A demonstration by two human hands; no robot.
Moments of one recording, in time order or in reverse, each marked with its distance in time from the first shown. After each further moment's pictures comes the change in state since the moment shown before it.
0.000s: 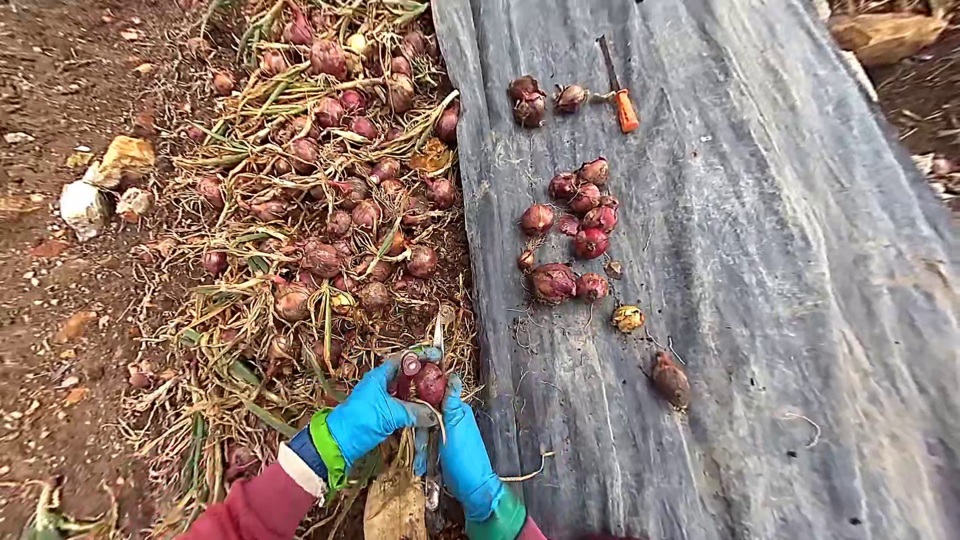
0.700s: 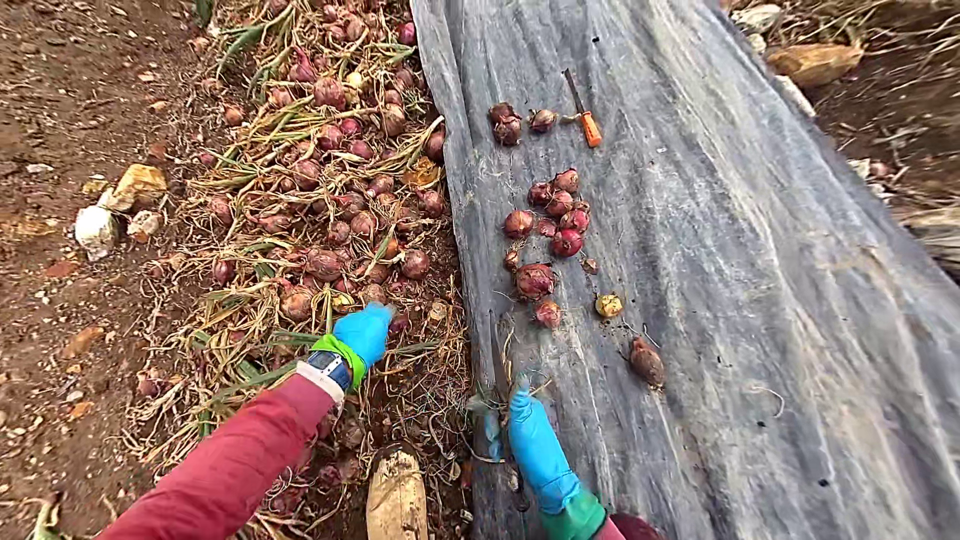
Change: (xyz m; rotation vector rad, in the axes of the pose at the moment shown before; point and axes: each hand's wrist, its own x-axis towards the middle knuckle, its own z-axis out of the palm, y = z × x) left_hand 0.080 0.024 -0.033 1.476 0.200 -0.142; right_hand -0.045 -0.026 -0.089 -0.272 0.188 -0.088
